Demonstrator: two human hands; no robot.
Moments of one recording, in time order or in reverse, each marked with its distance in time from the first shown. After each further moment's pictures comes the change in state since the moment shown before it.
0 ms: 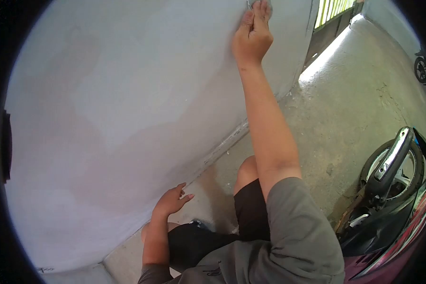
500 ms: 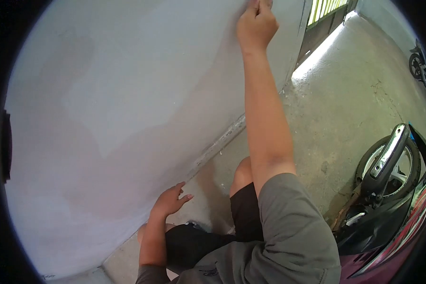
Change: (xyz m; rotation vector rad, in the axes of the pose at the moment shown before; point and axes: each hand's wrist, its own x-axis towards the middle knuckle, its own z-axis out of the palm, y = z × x) left_hand 0.012 0.013 0.006 0.089 0.021 0.072; right_hand 0.045 -0.016 -0.021 -0.049 -0.261 0.456
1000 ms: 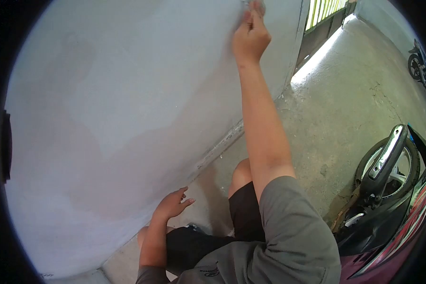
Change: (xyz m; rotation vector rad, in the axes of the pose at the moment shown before) left_hand -0.002 -0.001 0.004 -0.070 -0.054 0.017; right_hand -0.002 0.038 0.018 0.041 0.221 -0.462
